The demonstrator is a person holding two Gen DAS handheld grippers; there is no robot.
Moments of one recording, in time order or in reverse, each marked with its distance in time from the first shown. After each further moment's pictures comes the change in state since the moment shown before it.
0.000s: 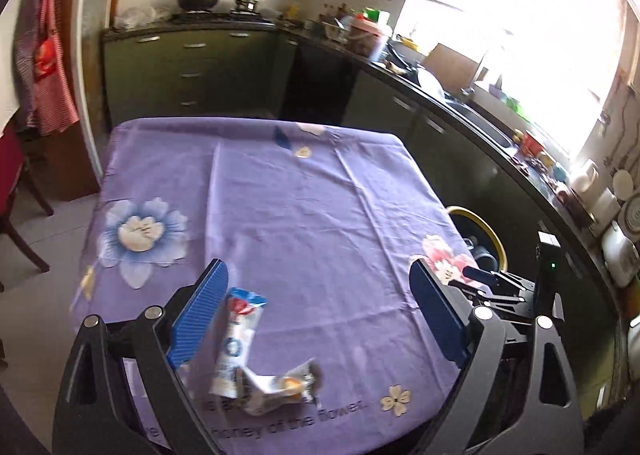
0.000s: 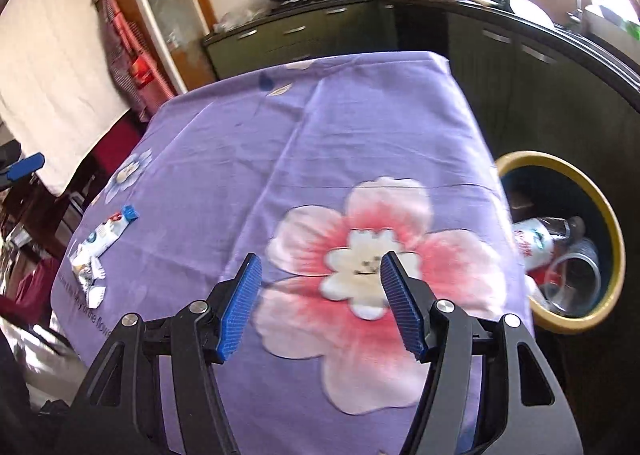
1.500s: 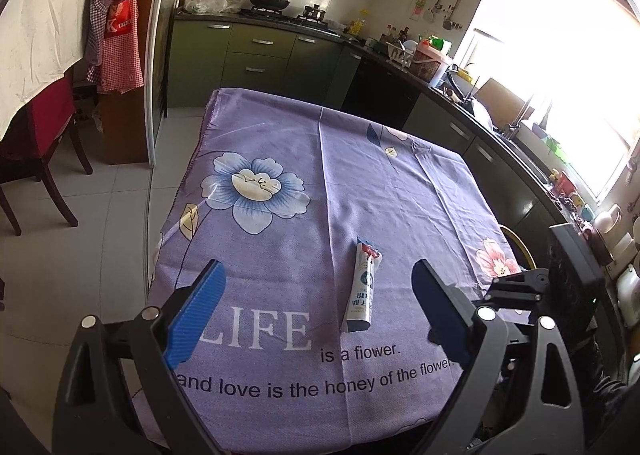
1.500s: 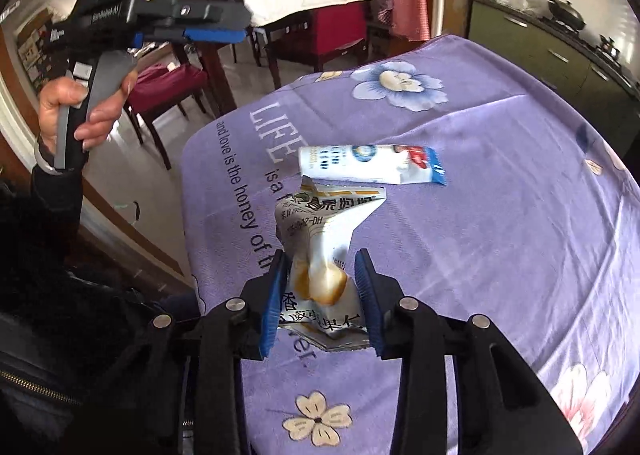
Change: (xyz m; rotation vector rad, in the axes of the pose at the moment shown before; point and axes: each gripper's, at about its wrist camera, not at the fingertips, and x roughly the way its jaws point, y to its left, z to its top) left arm -0.039 0.103 -0.060 -0.142 -0.043 0.075; right arm 0.038 0.198 -0.012 -0.709 0.217 0.446
